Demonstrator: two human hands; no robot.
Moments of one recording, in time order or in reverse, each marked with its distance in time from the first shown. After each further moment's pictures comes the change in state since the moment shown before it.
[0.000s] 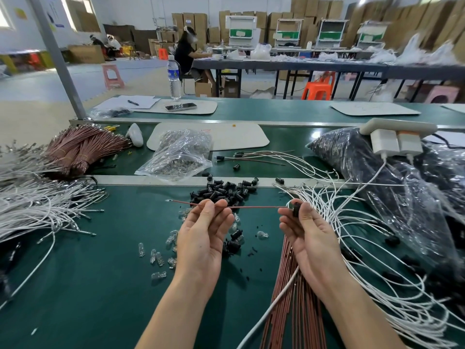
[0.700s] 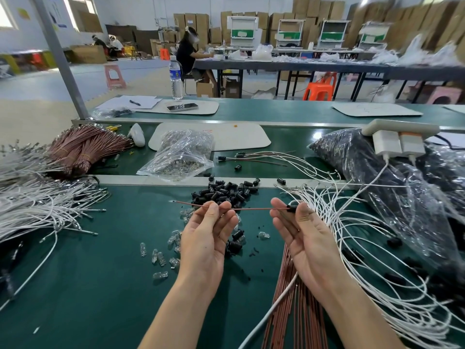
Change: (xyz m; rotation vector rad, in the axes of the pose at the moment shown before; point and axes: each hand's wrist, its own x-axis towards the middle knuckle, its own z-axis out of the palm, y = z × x) left_hand 0.000 -0.003 0.001 0.017 0.005 -0.010; right_hand -0.003 0.000 0.007 0.061 -0.090 0.017
